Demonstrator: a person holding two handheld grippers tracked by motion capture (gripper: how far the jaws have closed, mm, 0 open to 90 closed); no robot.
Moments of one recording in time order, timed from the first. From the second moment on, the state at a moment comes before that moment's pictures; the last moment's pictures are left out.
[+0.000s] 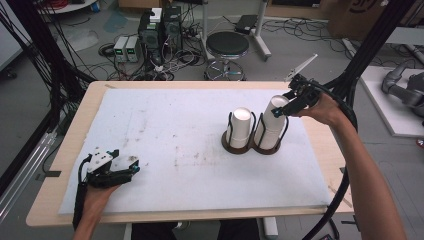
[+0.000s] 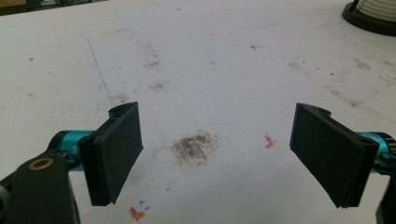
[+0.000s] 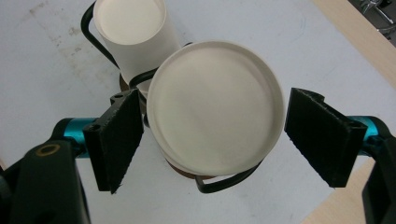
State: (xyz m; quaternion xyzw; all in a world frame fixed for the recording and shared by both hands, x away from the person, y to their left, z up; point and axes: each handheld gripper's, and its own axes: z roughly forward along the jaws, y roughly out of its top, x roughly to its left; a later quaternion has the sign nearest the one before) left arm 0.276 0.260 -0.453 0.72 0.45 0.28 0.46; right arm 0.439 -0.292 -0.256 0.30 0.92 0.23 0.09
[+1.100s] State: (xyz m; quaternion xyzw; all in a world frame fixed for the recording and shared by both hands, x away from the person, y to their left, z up) left arm 0.277 0.258 -0.453 0.72 0.44 0.28 0.45; right arm 0.440 -0.289 -0.258 0.29 0.93 0.22 0.09
